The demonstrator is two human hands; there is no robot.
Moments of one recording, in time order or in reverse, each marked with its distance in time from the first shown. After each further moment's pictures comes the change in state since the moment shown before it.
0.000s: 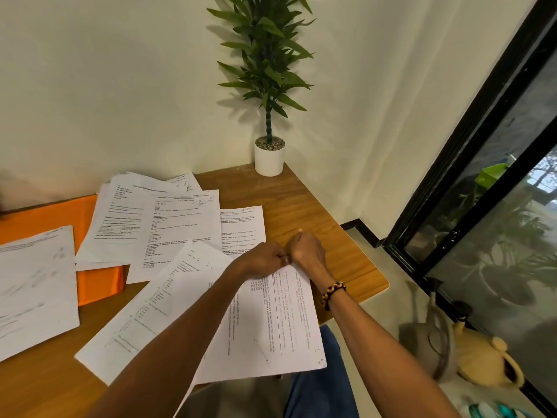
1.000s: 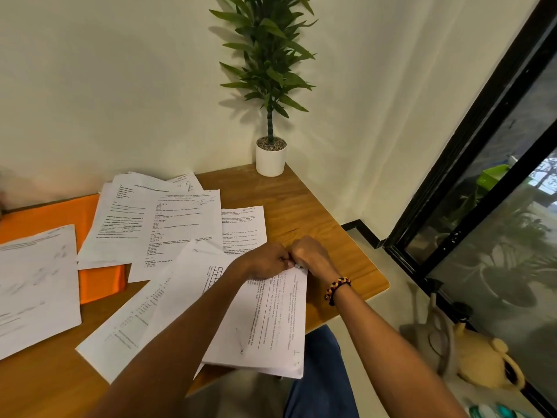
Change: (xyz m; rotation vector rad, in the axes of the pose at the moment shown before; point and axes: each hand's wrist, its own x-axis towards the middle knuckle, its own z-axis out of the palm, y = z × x) left_hand -0.002 0.007 -0.001 0.140 -0.062 0.057; right_hand 0.000 -0.003 -0.015 -0.091 -0.280 0.071
